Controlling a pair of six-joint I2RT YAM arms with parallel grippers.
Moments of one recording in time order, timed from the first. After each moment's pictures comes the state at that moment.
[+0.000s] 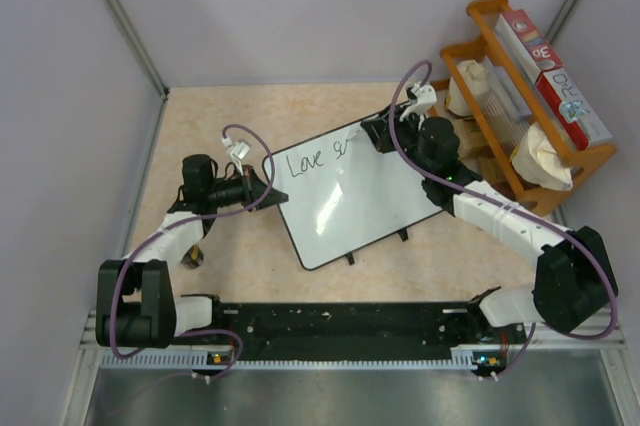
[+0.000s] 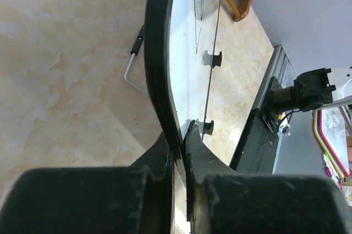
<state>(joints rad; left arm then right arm) -0.03 1.25 0.59 0.15 1.06 -0.30 0.53 1.35 0.93 0.39 -0.04 0.40</state>
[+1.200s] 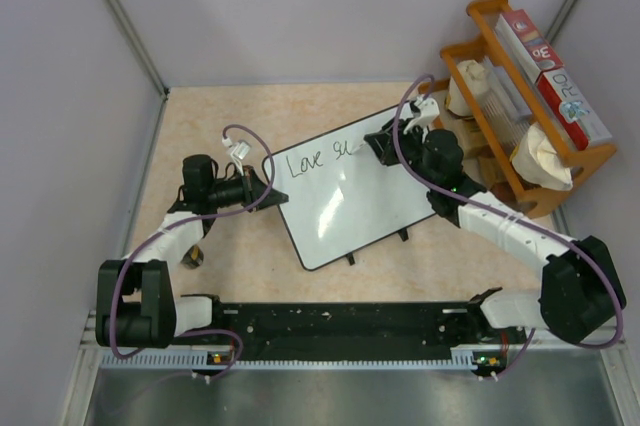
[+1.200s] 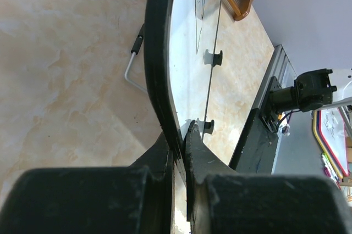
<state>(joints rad) -0.03 1.25 0.59 0.14 1.05 -0.30 0.53 1.29 0.83 0.39 -0.06 0.41</state>
